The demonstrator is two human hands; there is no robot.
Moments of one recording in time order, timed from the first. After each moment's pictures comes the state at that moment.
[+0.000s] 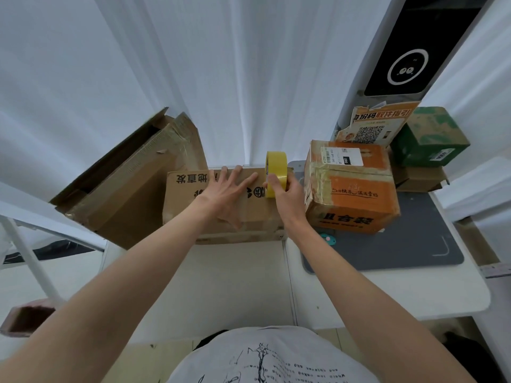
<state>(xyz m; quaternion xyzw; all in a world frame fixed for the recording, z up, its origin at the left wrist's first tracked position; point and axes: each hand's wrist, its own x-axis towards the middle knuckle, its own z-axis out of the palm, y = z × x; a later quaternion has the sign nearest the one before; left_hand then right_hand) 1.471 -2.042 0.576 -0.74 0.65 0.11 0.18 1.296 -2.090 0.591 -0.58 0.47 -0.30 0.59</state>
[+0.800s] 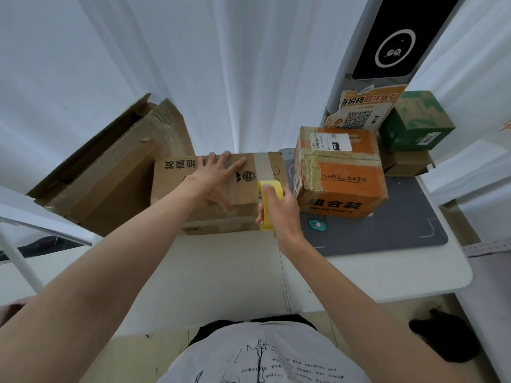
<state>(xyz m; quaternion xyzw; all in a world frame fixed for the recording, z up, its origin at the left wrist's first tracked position) 1.480 -2.055 0.572 -0.74 0.64 0.13 0.17 1.265 -2.040 0.603 -0.50 0.53 -0.26 0.64</state>
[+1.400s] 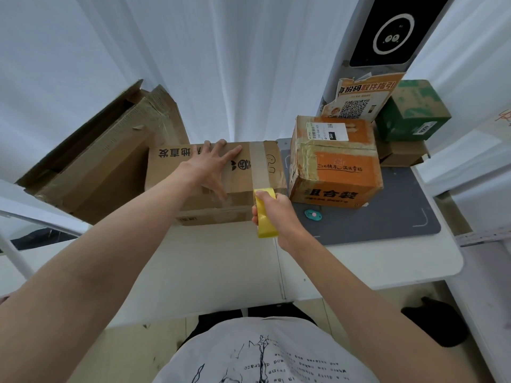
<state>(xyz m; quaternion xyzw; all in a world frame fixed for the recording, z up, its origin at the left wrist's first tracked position) 1.482 -2.058 0.573 -0.74 0.64 0.16 0.17 1.250 -2.038 0.591 -0.42 0.55 -0.15 0.71</state>
